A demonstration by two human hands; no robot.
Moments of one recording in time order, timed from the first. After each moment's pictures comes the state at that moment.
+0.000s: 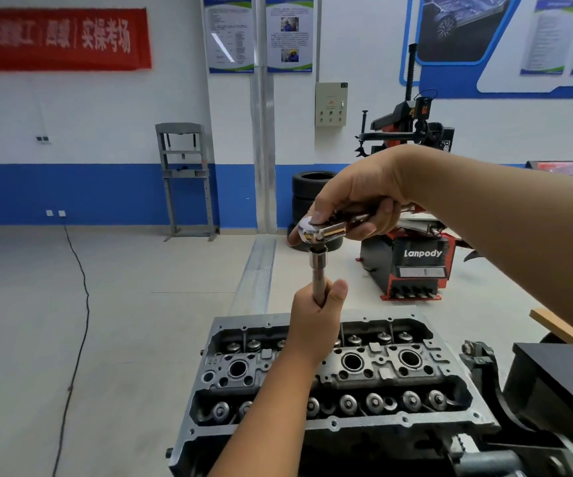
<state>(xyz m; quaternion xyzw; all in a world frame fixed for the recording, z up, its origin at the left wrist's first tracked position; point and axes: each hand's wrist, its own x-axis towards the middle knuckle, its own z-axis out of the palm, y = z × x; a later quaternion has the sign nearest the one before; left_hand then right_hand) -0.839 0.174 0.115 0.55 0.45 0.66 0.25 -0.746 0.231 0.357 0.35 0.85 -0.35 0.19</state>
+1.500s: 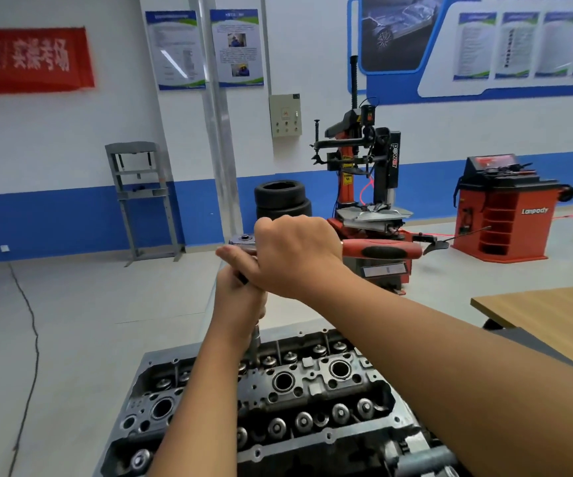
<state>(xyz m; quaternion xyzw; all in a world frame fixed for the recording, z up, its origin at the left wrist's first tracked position) -0.834 0.195 0.177 0.51 0.45 0.69 0.25 -0.729 0.224 0.248 0.36 0.81 0.26 -0.38</state>
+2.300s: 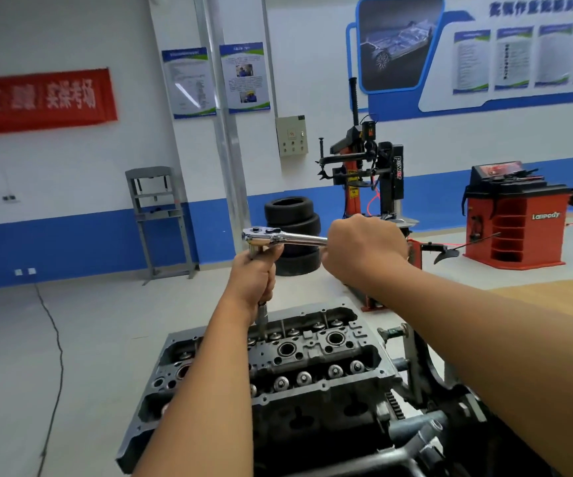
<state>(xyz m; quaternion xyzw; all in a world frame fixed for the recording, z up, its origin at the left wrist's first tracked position) -0.820 0.172 0.186 0.48 0.47 0.65 0.35 -0.632 0.200 0.236 0.53 0.77 0.23 -0.28</state>
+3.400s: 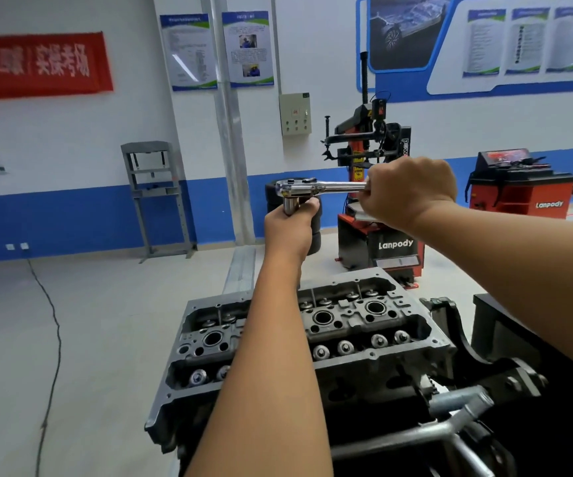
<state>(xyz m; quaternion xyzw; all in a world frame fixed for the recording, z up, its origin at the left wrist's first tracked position) -0.815 0.180 0.192 0.43 0.49 0.69 0.30 -0.644 0.233 0.240 0.48 0.74 0.36 -0.32</state>
